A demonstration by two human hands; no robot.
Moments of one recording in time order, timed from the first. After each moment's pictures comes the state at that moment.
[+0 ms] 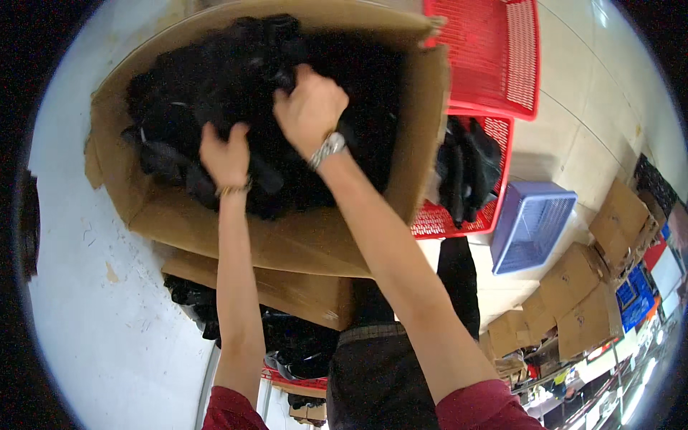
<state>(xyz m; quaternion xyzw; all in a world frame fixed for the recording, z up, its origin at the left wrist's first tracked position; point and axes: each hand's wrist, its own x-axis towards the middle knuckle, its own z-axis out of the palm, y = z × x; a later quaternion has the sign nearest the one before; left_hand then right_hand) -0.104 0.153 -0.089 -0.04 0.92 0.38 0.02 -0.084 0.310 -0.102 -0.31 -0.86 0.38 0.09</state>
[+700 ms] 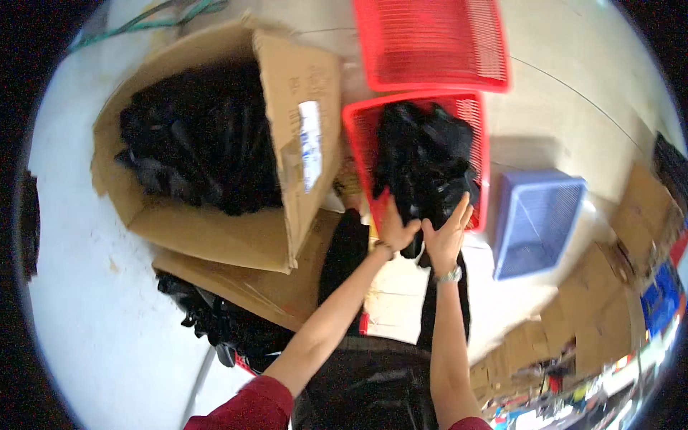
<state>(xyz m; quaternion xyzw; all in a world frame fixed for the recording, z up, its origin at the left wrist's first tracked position) 0.299 0.353 -0.206 0.05 0.89 0.26 0.38 0.331 0.477 -0.147 -0.47 -0.82 0.30 -0.09</state>
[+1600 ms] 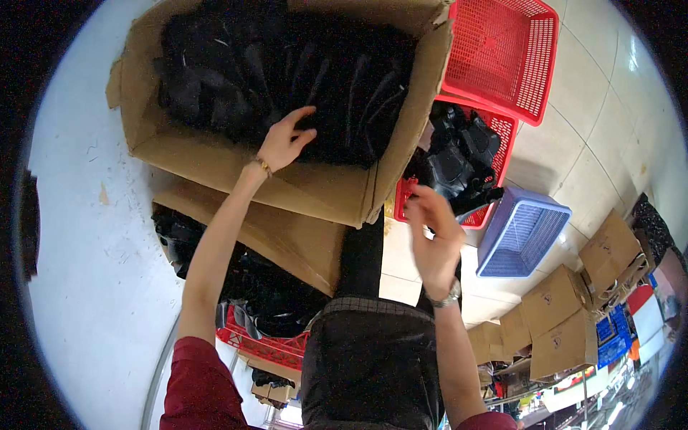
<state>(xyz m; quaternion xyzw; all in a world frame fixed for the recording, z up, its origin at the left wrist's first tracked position) -0.002 0.130 -0.082 0.13 0.85 0.38 0.34 0.191 0.387 0.043 -0.33 -0.74 0.58 -0.05</state>
